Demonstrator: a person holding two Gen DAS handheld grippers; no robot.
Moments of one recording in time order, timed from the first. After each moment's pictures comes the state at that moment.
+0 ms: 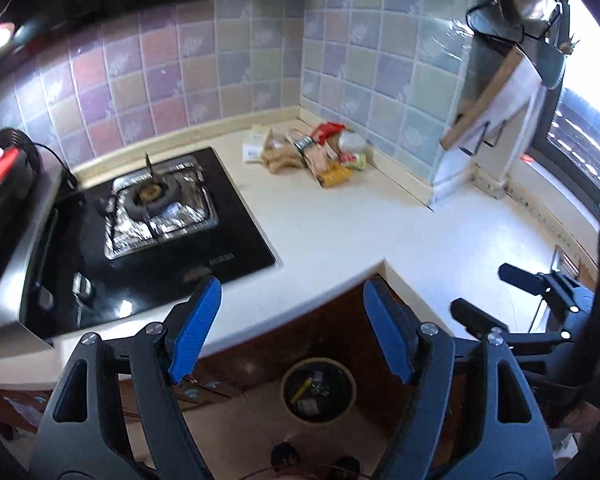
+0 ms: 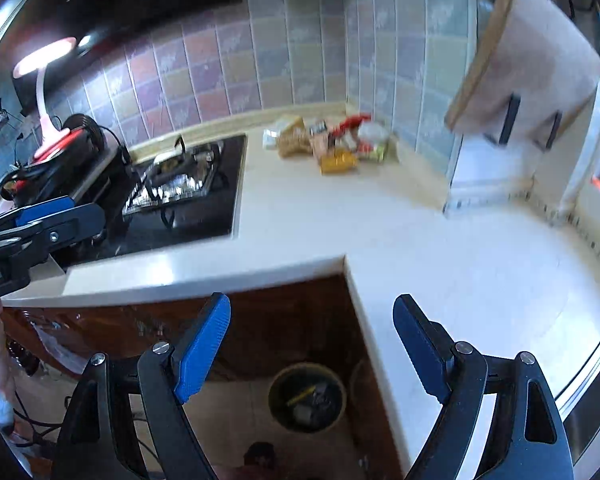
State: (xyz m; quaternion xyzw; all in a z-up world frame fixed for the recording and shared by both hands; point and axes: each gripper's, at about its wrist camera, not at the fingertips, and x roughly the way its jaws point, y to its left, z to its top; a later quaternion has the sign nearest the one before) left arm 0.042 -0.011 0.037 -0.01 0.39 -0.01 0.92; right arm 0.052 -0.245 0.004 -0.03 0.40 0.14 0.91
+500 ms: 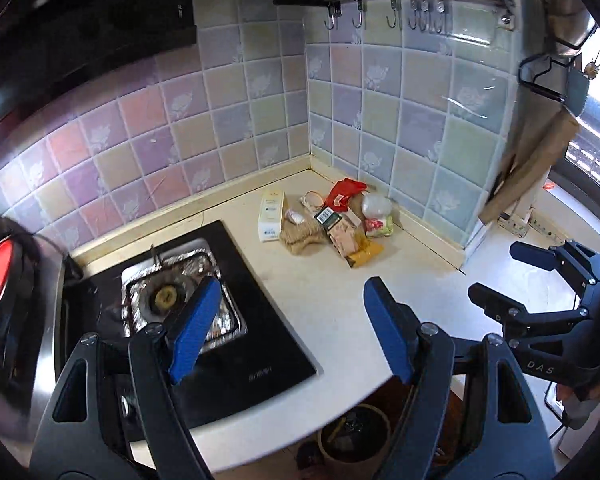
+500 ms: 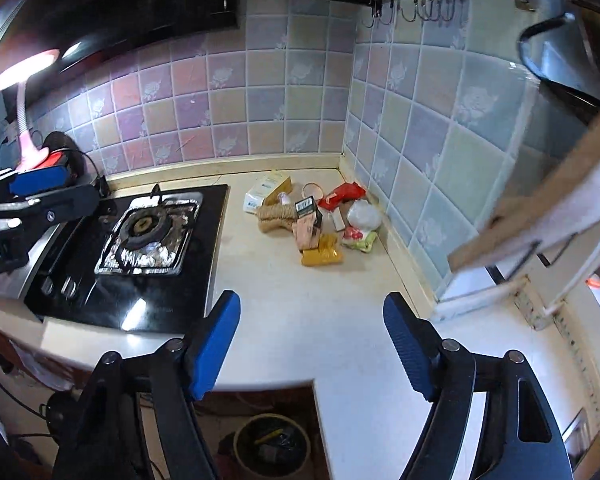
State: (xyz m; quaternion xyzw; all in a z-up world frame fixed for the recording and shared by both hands) left arm 0.215 0.020 0.107 0.05 0.37 -0.04 0.93; right arm 0.219 -0.201 0.075 -0.08 0.37 0.12 0.92
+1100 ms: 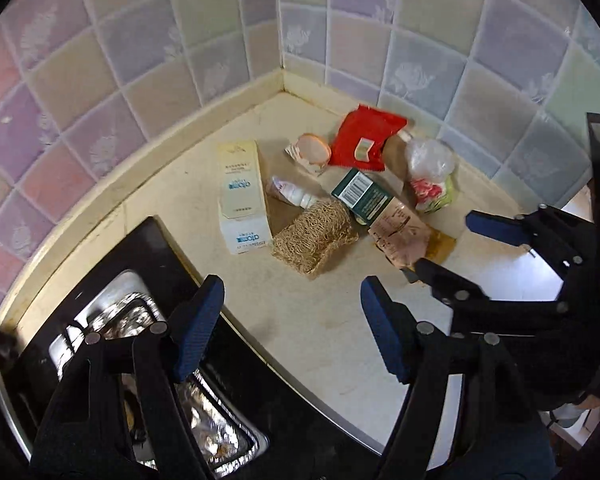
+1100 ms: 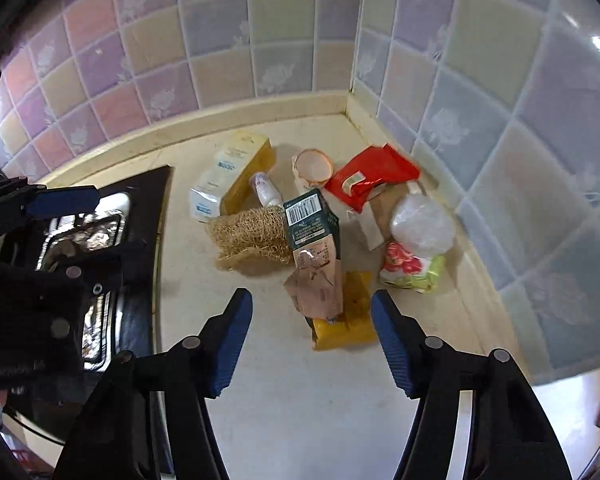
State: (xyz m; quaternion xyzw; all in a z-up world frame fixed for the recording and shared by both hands) left arm 0.489 0.046 -0.069 0.09 0.51 -0.14 0.84; right arm 0.490 -0.112 -0.084 -0.06 0.50 0.07 0.86
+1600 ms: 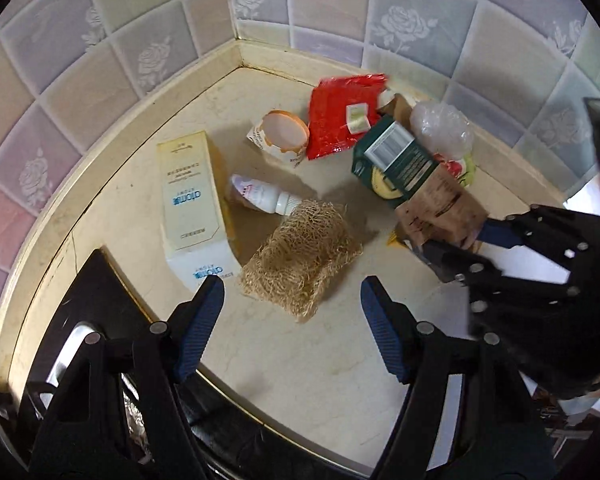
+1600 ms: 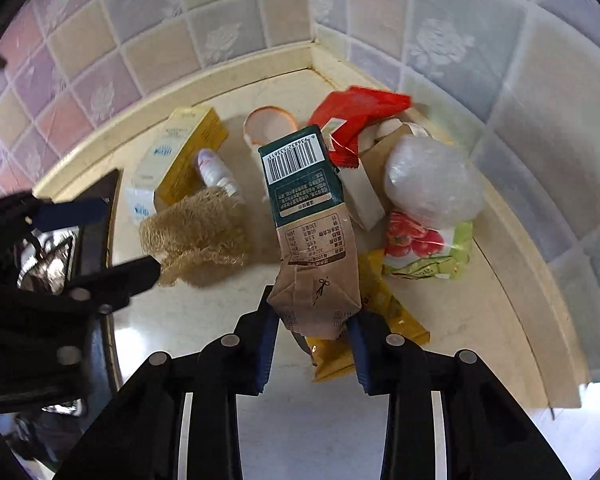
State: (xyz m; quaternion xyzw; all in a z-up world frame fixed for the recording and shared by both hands) left arm 0.534 0.013 -0.137 0.15 0.53 -0.18 0.82; right arm 0.535 -0.147 -0.163 0.03 0.53 0.04 0.85
